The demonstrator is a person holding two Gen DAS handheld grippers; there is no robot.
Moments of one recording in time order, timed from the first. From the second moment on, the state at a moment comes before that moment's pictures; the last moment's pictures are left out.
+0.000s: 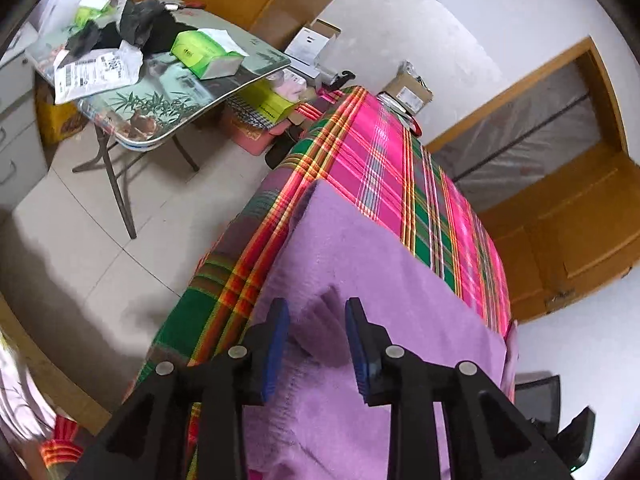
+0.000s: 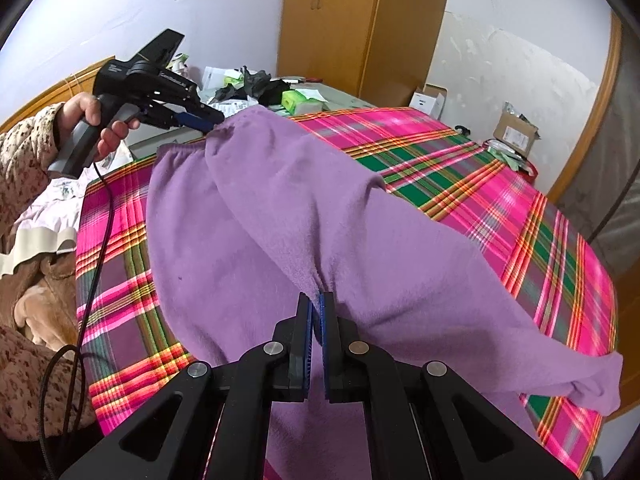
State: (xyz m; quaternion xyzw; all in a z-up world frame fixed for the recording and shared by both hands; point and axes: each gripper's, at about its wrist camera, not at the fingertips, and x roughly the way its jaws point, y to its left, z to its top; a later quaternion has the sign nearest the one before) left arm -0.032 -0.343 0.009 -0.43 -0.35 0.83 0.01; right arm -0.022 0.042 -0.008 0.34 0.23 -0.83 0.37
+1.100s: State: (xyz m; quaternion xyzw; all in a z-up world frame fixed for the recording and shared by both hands) left arm -0.034 -0.361 -0.009 -0.43 -0.49 0.76 -0.04; right arm -0.035 0.040 -0.031 0.34 0.24 -0.84 0.35
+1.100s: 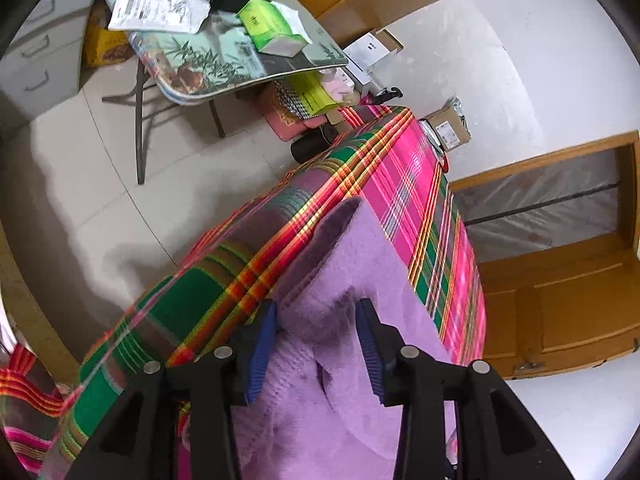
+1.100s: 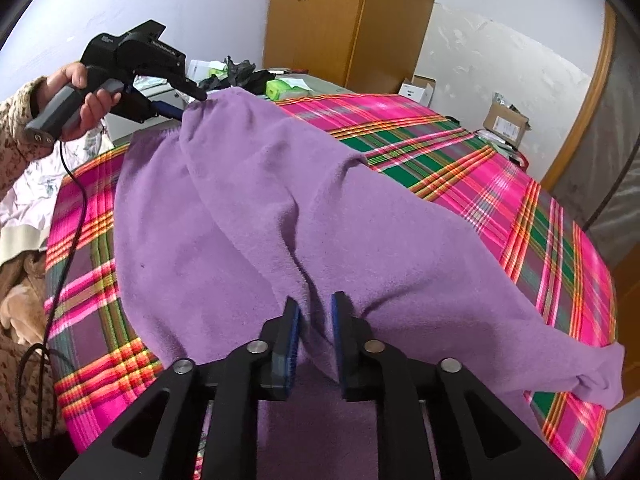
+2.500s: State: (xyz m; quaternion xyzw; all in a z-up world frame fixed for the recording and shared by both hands) left arm 0.046 -0.359 0.018 -0.34 -0.49 0.80 -0.03; right arm 0.031 0.064 0.024 0.27 0.27 -0.85 0.36
